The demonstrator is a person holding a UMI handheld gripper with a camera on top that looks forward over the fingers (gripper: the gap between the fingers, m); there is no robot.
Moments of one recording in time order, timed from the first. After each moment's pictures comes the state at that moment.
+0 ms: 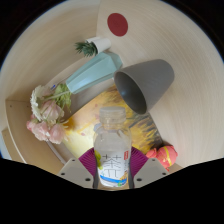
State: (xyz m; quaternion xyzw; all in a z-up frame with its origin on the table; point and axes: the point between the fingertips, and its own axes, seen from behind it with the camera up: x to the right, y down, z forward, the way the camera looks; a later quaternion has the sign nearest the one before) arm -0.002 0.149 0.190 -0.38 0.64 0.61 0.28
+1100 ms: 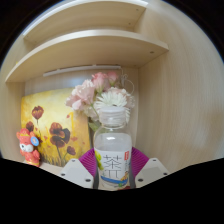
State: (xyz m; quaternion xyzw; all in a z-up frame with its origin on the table) arm 0.220 0.131 0.231 -0.76 0.05 -0.03 0.65
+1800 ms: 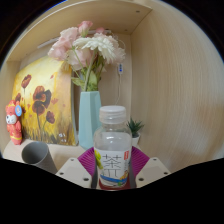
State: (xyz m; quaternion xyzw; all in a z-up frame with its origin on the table) arm 0.268 0.157 0.075 -0.80 0.05 -0.04 0.60
